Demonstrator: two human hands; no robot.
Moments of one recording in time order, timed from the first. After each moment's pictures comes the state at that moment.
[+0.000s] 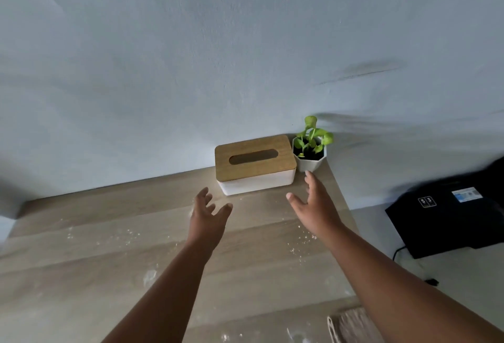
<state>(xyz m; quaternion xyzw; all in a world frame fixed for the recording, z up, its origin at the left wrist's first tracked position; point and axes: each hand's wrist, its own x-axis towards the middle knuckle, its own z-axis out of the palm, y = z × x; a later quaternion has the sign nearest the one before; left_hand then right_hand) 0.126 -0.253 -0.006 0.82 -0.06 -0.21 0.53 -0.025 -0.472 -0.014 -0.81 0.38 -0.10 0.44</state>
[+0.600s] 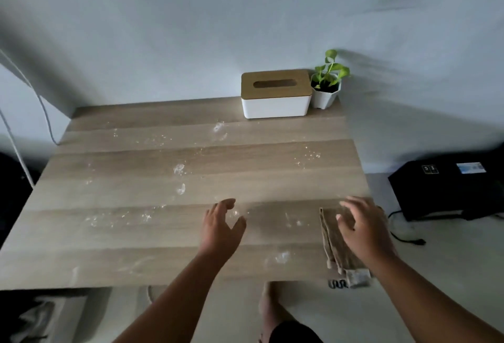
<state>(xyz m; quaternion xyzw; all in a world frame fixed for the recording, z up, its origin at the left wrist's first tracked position) -0.087 -0.085 -0.052 0.91 -0.16 -0.14 0.36 -0.277 -0.372 -0.061 -0.92 0.32 -0.09 0.19</state>
